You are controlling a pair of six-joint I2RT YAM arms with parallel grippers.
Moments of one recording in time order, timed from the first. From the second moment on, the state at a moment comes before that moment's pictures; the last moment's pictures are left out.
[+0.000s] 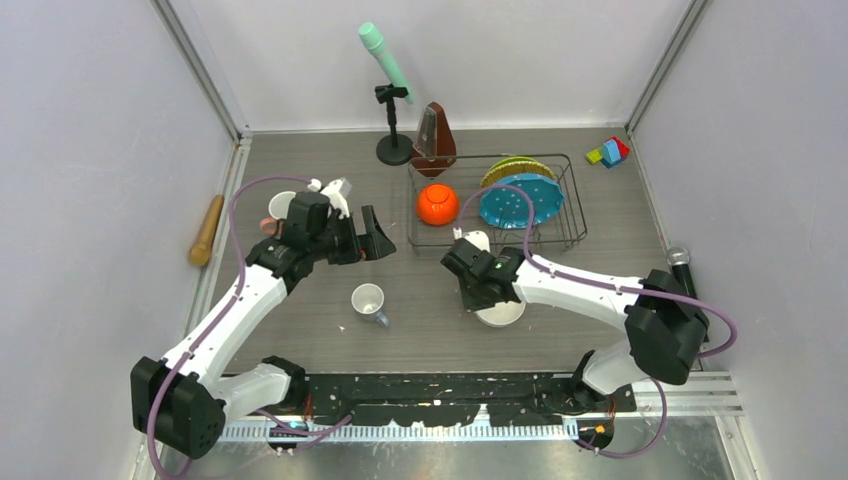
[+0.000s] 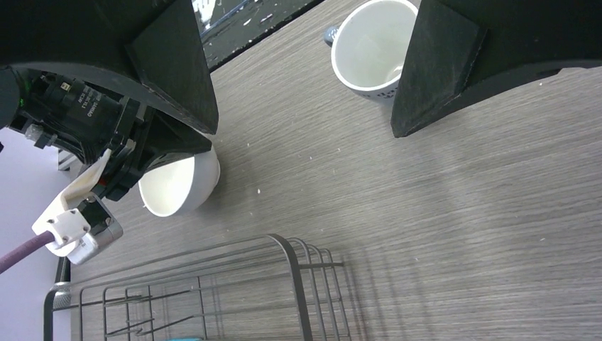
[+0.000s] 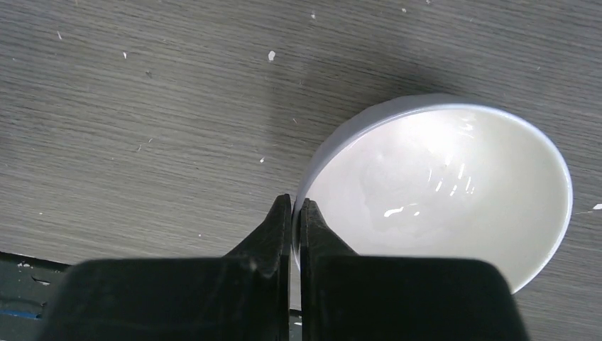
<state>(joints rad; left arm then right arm) -0.39 1.08 0.89 -0.46 0.27 -0.53 0.93 1.47 0.95 -0.68 0.24 0.68</state>
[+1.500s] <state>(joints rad) -0.61 1.04 0.73 0.24 0.26 -0.35 0.66 1.25 0.96 0.19 -0.19 1.27</state>
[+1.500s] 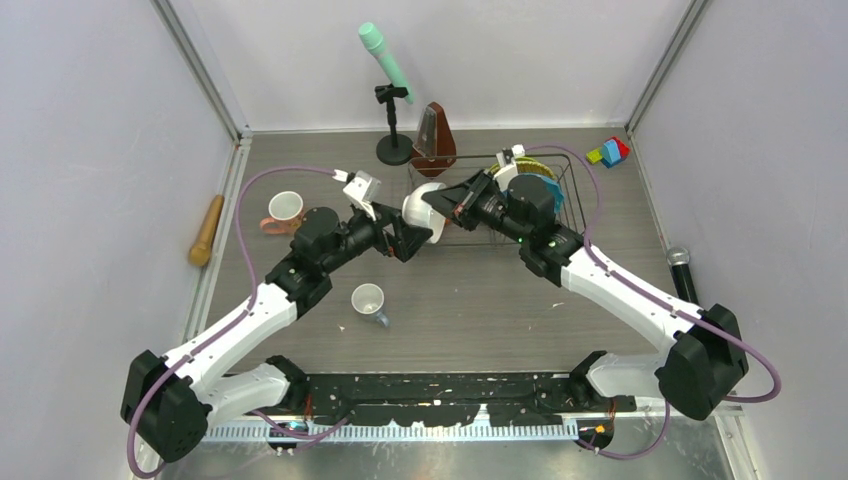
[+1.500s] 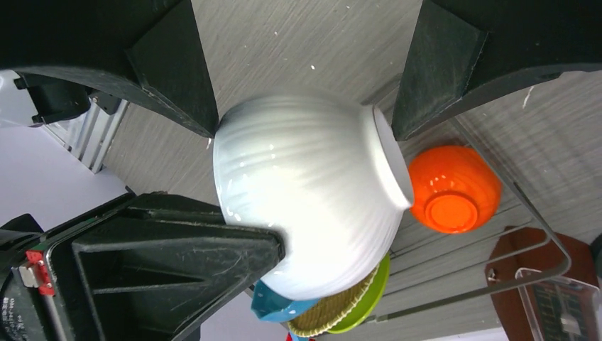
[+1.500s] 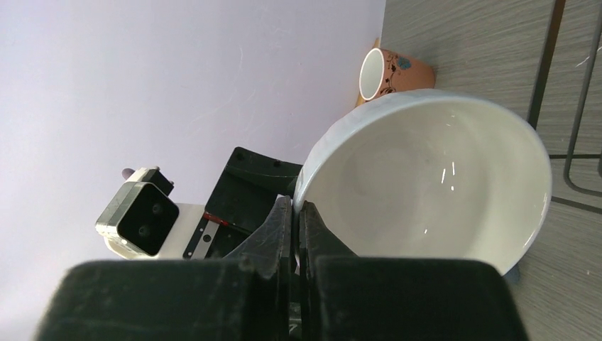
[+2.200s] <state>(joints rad) -0.61 1.07 0.81 0.18 0.28 -0.27 0.64 1.27 0.97 0.21 -0.22 1.32</state>
